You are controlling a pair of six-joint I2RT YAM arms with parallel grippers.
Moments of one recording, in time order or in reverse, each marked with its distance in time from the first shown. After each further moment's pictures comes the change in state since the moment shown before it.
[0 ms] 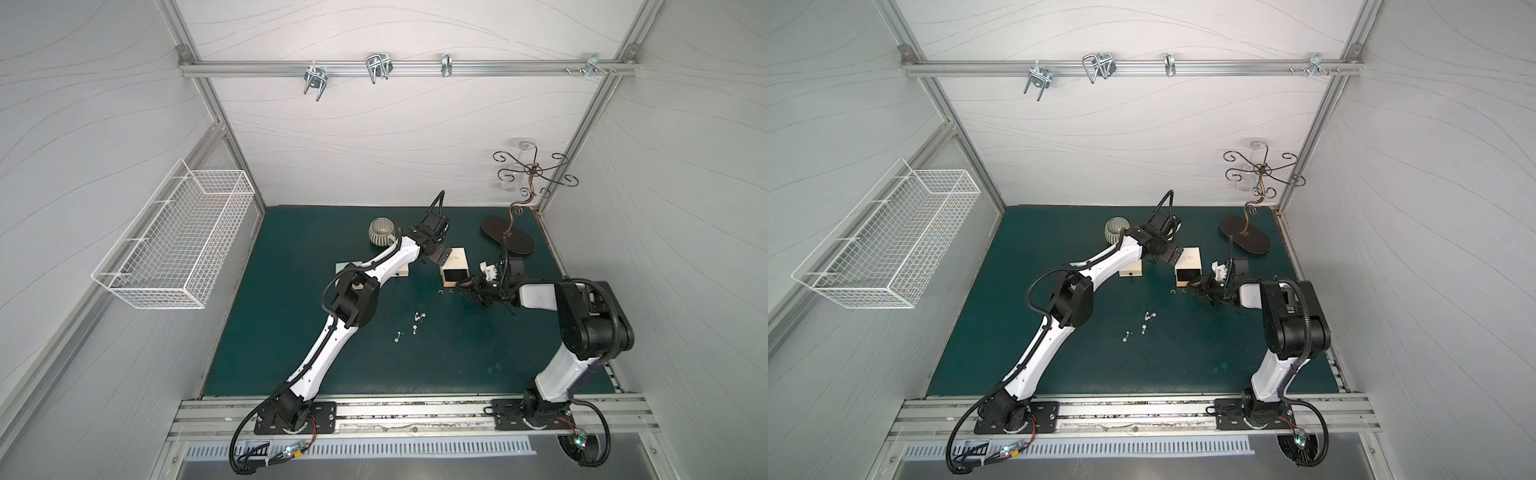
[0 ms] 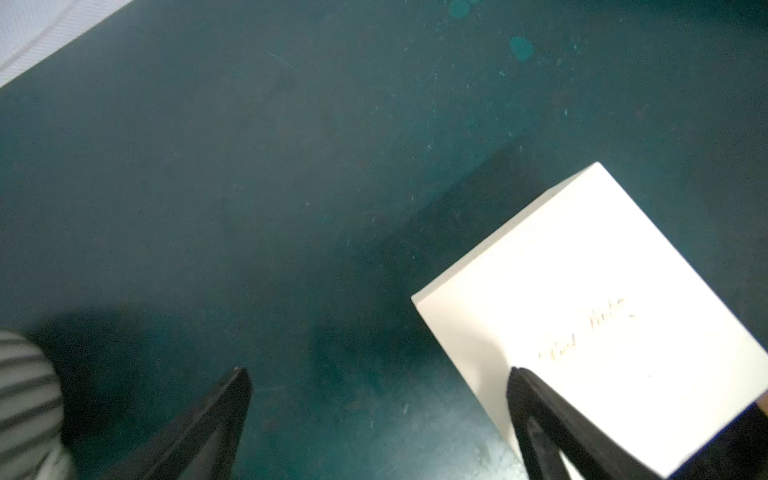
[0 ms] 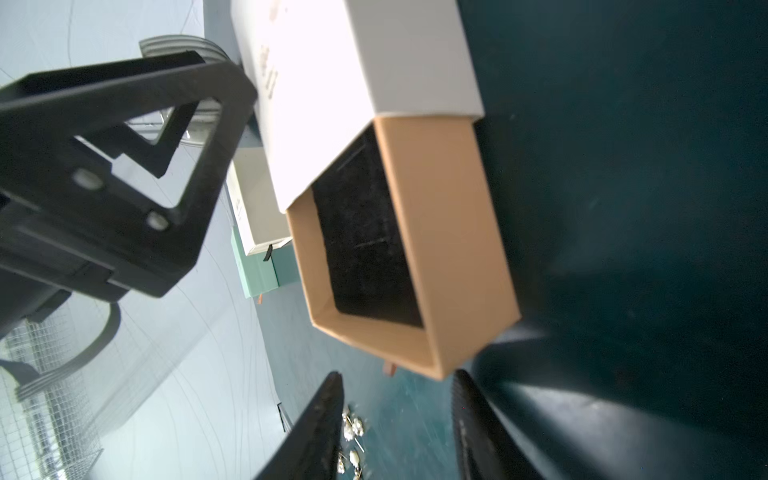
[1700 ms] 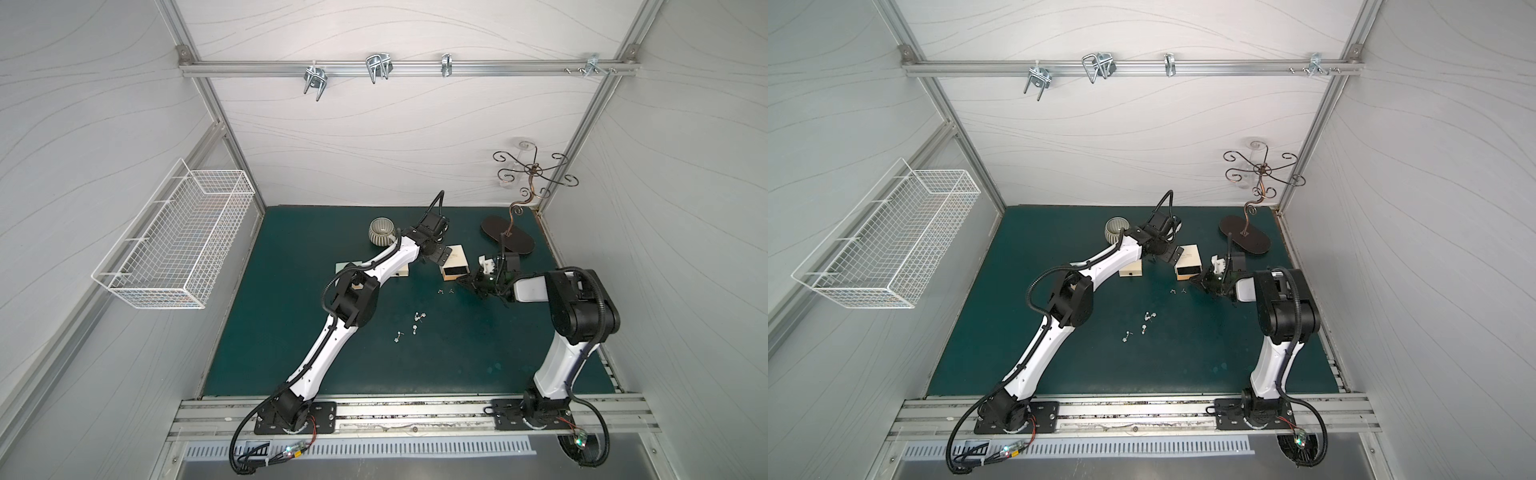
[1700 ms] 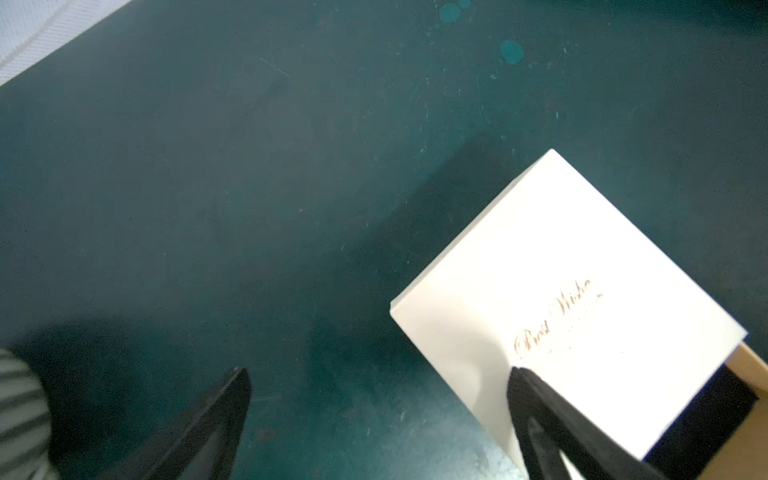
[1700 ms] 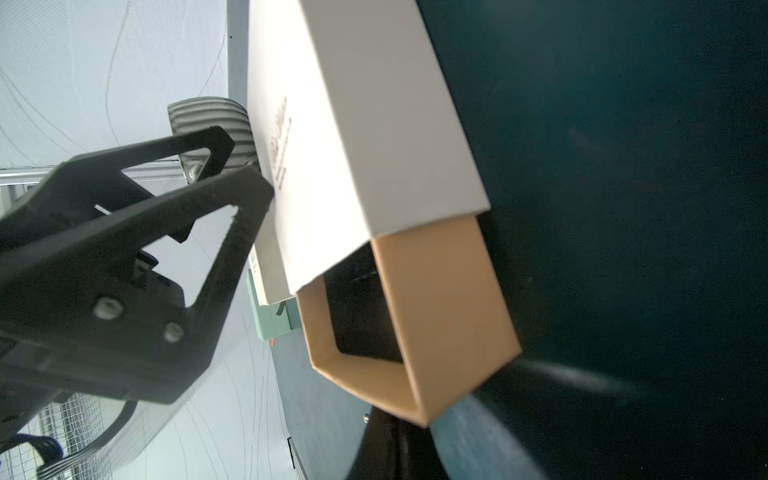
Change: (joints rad) left arm 0.004 0.010 -0.008 0.031 0.021 0.012; right arm 0.010 0.141 0.057 0.184 0.008 0.115
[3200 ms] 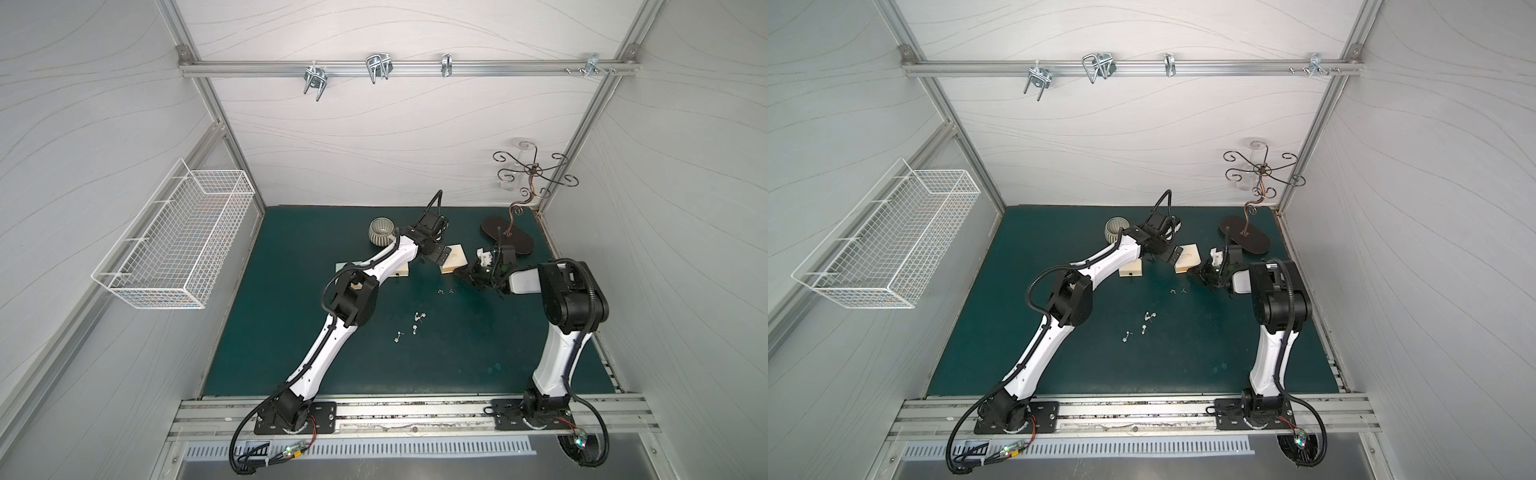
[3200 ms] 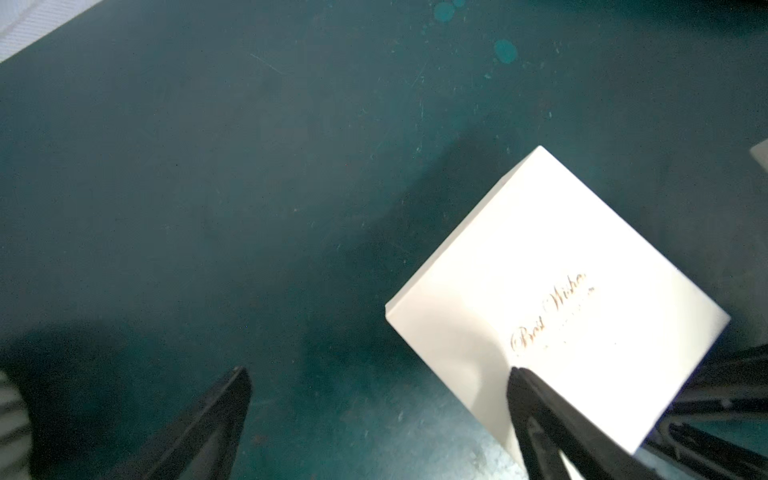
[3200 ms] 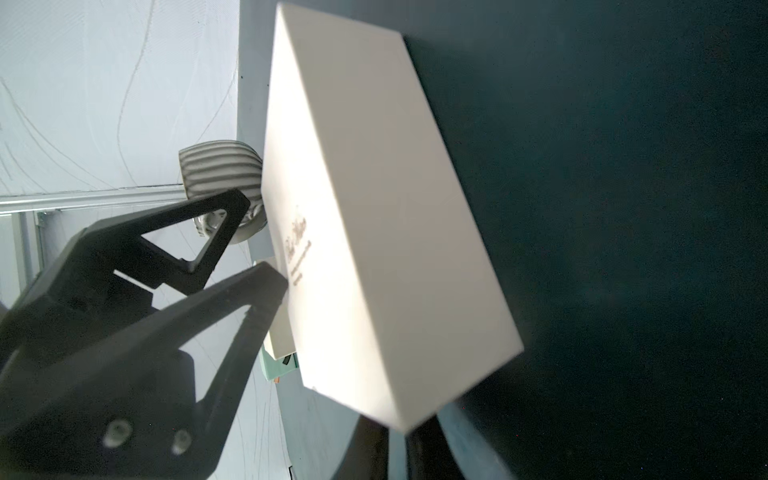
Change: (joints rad) left arm 0.003 0.000 0.000 0.000 0.039 0.002; right arm -0.002 0.114 0.128 0.035 0.024 0.038
